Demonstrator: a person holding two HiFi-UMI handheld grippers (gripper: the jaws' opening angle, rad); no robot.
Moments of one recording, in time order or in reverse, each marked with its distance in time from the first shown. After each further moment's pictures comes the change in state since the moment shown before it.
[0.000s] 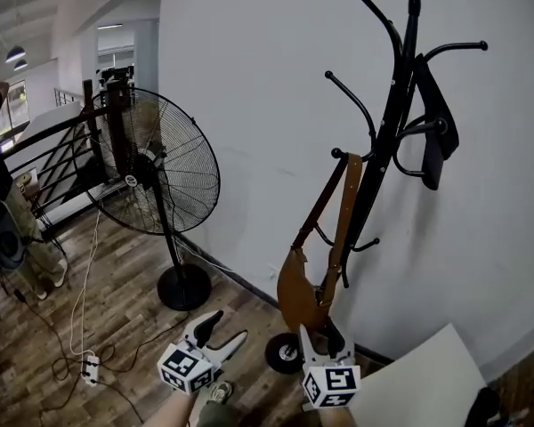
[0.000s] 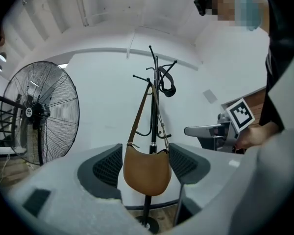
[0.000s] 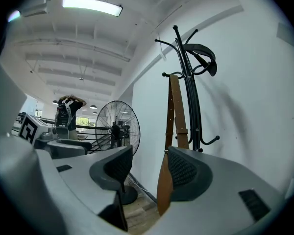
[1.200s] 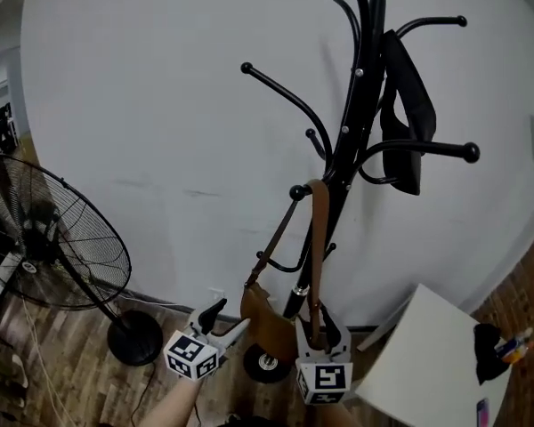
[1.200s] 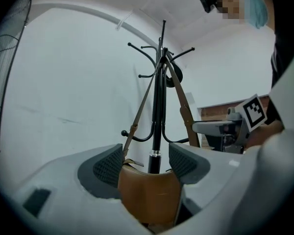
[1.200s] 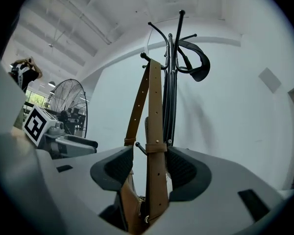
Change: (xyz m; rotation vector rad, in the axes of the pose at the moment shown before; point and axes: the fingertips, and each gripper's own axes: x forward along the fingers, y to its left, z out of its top) left arm 0.233 0.071 0.004 -0.001 0.058 -0.513; right arm 0.102 -0.087 0.019 -0.106 0.031 -0.533
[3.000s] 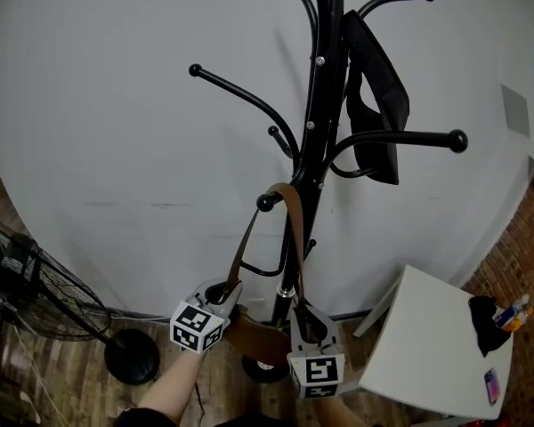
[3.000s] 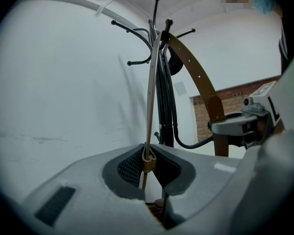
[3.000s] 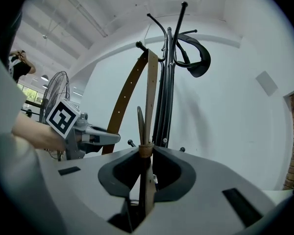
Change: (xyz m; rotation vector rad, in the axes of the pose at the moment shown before) left arm 0.098 0.026 0.030 0.156 0.085 -0.124; right arm 0.022 -0.010 -0.001 0.006 0.054 -0.074
